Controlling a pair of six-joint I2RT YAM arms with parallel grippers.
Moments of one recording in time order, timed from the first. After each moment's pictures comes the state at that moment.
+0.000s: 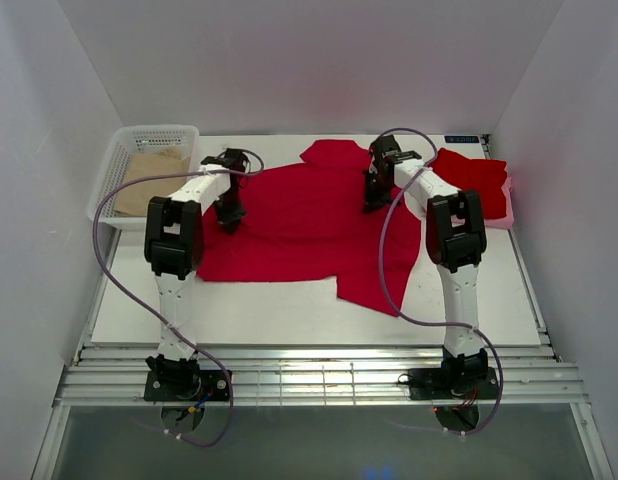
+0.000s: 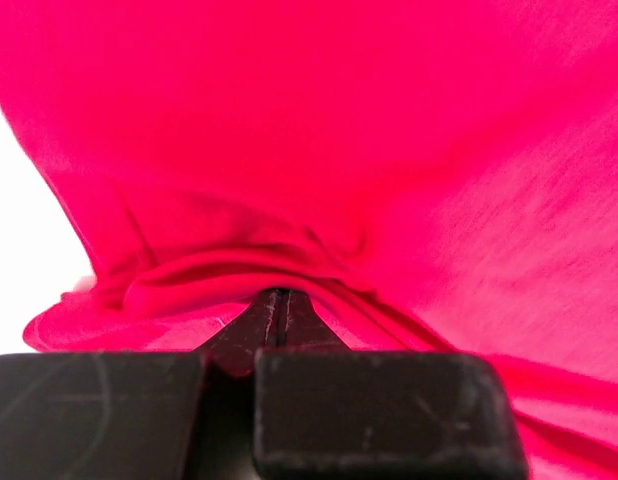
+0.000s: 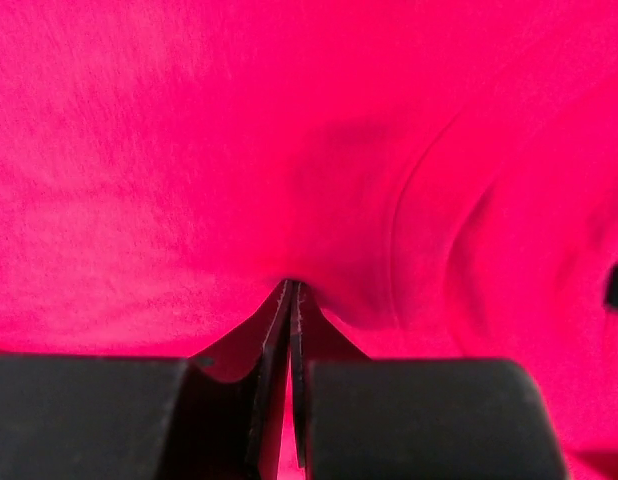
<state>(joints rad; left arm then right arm) -0.21 2.21 1.74 -0.98 -0.25 -0.54 0.30 2.29 1.86 -0.72 -0.16 0.27</state>
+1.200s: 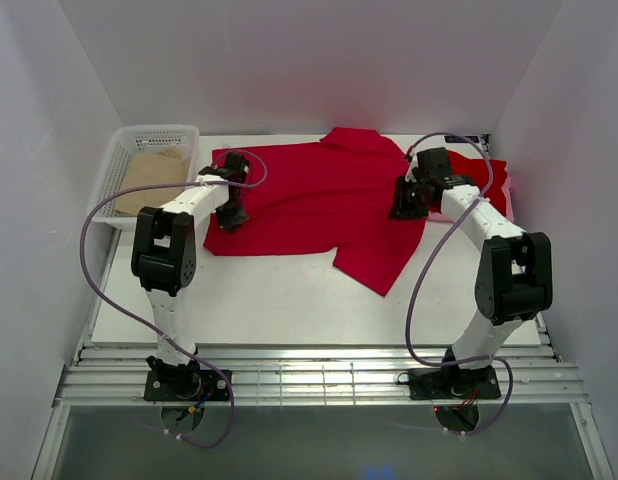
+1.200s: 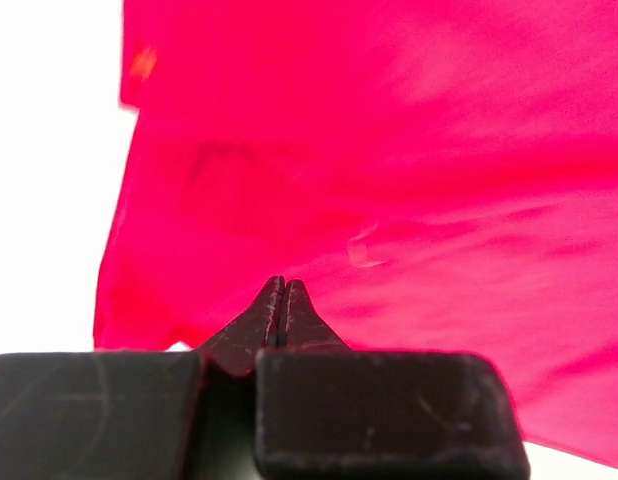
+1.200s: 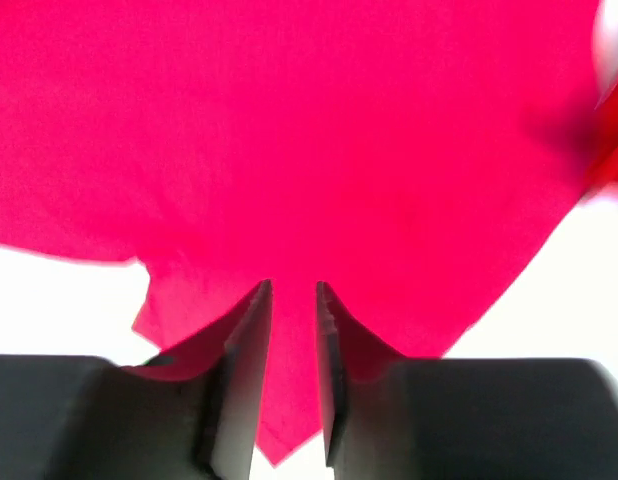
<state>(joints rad) -0.25 2.04 1.59 -0.82 -0.28 -0.49 0.18 1.74 1.36 -0.54 -0.23 0.19</state>
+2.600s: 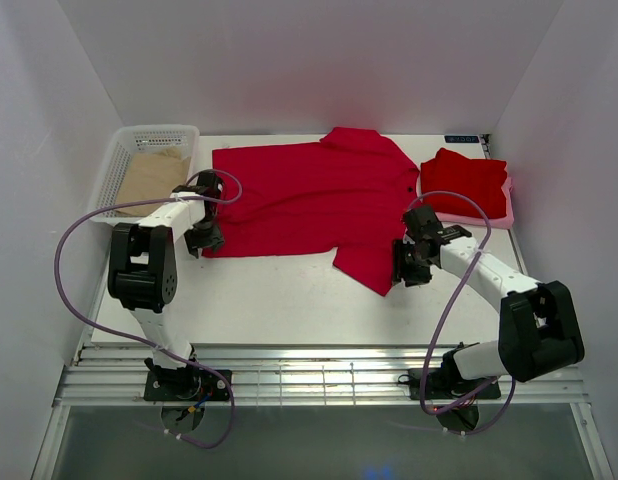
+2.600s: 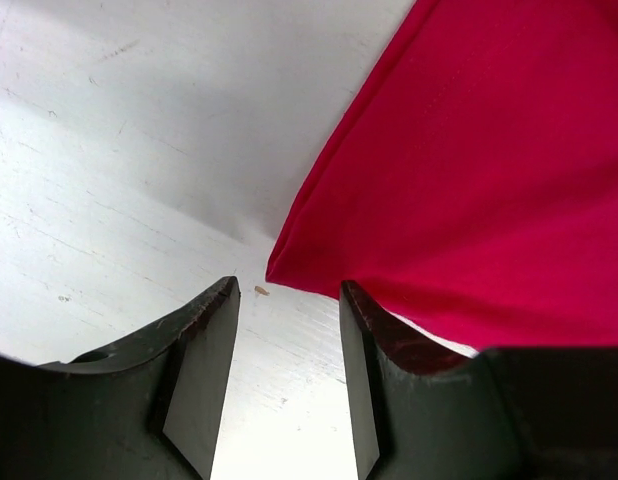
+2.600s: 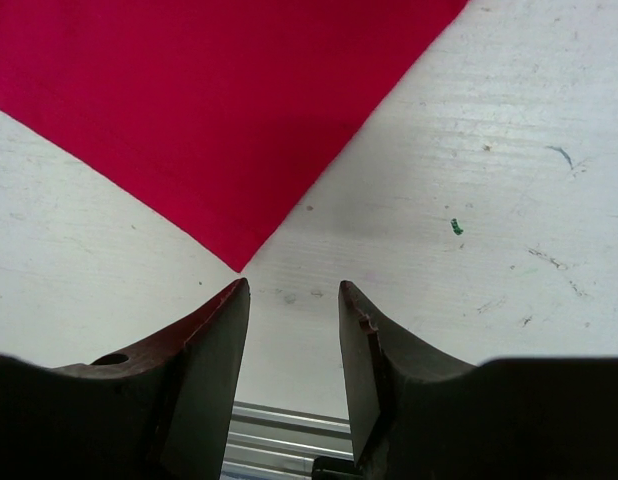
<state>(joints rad) -0.13 1.84 1.27 -0.81 -0.35 -0.46 0.36 1.38 0.84 -0.68 -0.08 0.33</state>
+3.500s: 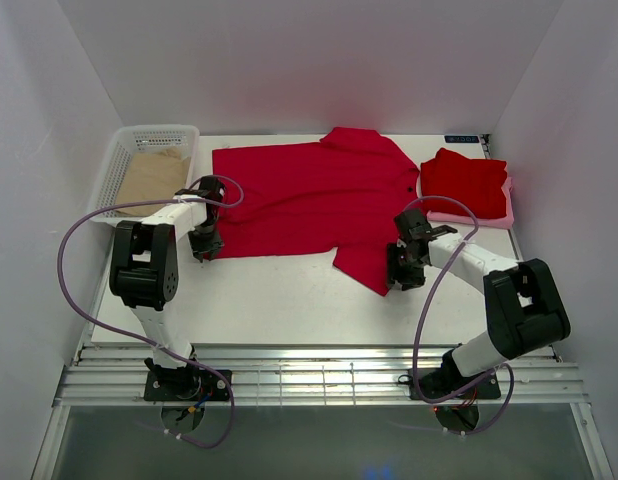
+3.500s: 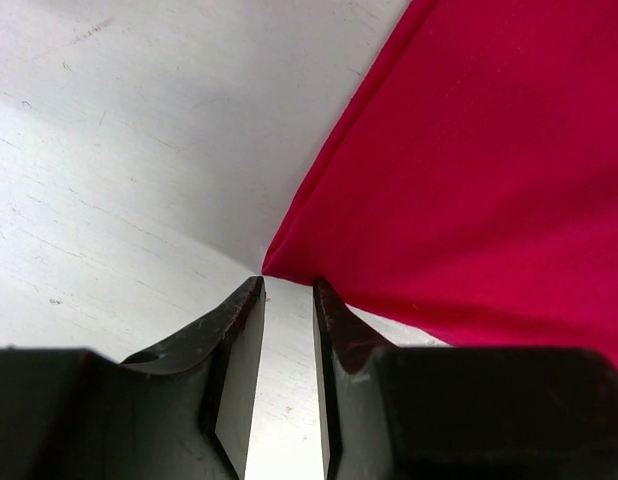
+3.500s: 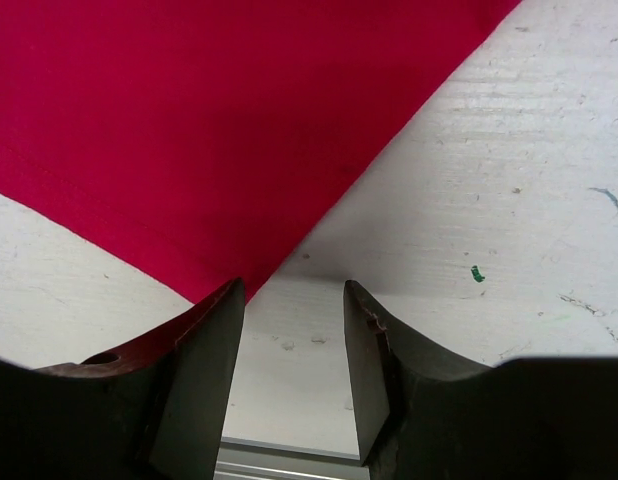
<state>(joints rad) -0.13 1.86 1.24 -0.79 -0.35 -0.45 0.38 1.50 0.83 -0.61 -0.05 0.37</state>
